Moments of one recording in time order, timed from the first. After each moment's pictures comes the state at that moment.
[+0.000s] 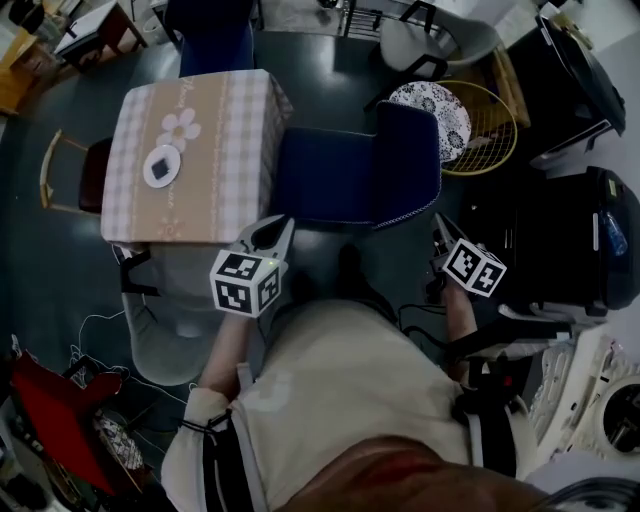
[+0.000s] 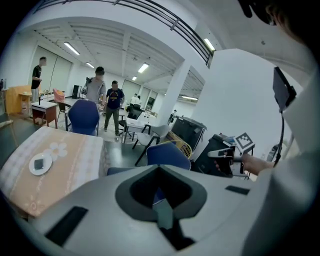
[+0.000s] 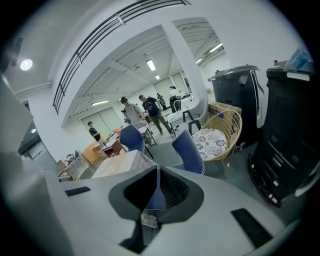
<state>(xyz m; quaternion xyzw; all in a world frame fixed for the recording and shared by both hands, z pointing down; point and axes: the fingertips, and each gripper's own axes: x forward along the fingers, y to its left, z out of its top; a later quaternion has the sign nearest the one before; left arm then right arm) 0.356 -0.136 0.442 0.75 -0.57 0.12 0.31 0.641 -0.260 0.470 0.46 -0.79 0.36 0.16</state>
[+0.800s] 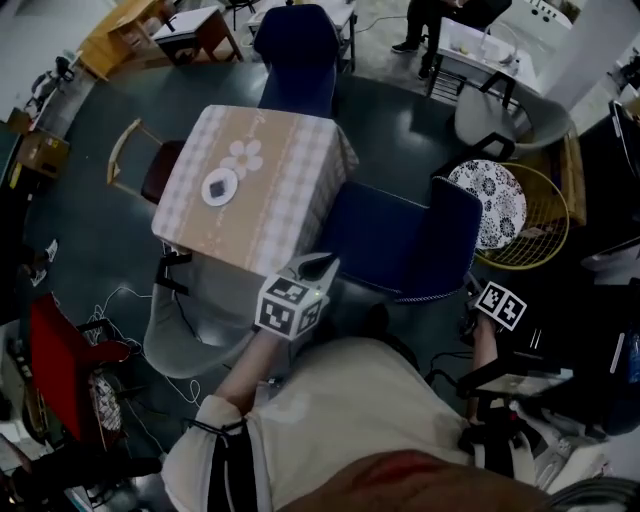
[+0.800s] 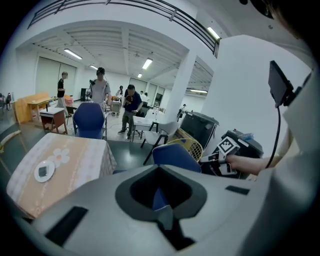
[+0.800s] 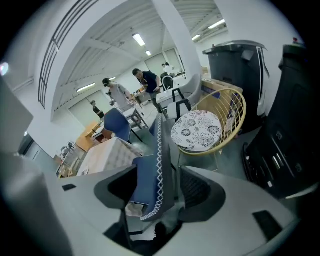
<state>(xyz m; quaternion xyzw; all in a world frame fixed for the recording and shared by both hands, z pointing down) 0.392 -0.205 0.441 0.71 -0.61 0.16 0.31 0.705 -0.387 0.584 0.44 -0.74 0.43 0.26</state>
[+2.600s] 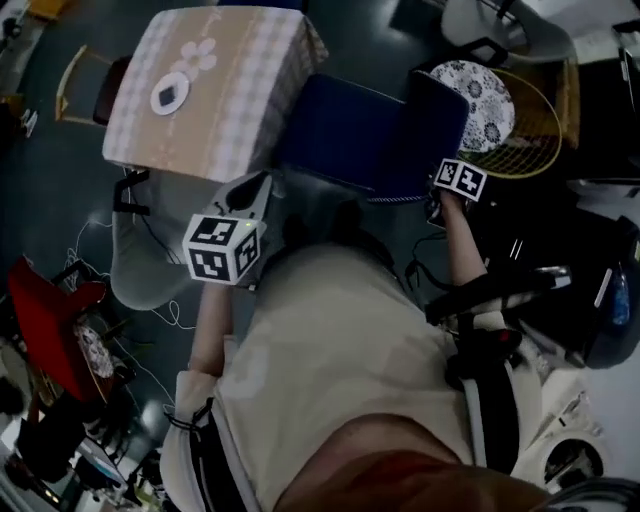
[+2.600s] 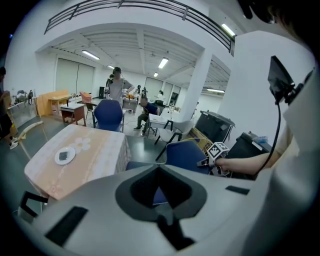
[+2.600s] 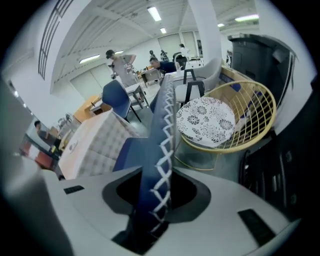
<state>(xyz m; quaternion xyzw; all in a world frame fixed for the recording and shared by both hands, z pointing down) 0.349 -0.145 0.448 0.65 -0.66 0.16 0.34 0.654 -0.395 0.683 0.40 -0.73 0.39 0.40</state>
